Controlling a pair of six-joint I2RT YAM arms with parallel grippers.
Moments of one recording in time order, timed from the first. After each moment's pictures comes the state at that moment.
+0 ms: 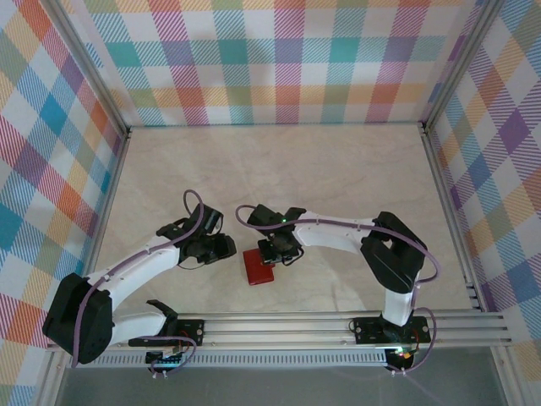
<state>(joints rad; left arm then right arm) -0.53 1.19 0.66 -0.60 0.16 -0.79 1.01 1.82 1.24 -0.74 -0.05 0.71</state>
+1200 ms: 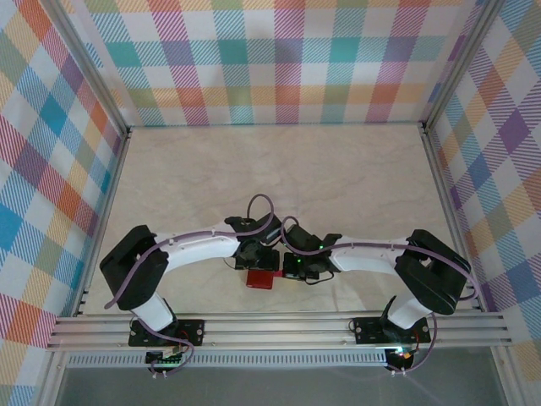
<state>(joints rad) -0.94 1.65 1.01 -0.75 0.00 -0.83 0.98 1.55 0.73 -0.35 -0.15 1.01</state>
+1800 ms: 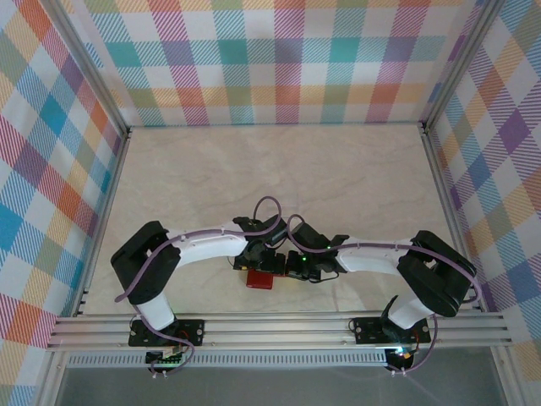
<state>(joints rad) -0.95 1.71 1.04 -0.76 0.00 -0.78 0.92 1.52 0.67 -0.25 -0.25 1.05</state>
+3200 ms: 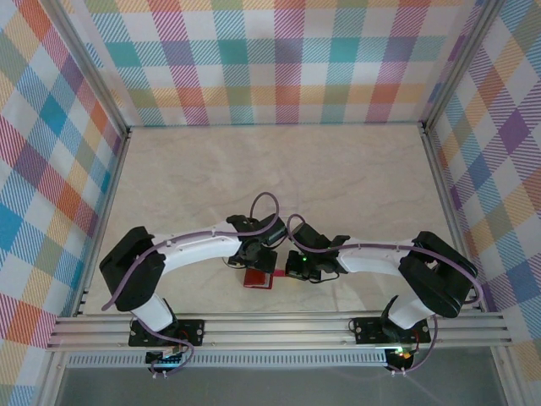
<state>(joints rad) -0.96 1.62 1.06 -0.88 -0.13 -0.73 0.91 1.51 0.66 -0.25 -0.23 1.05</state>
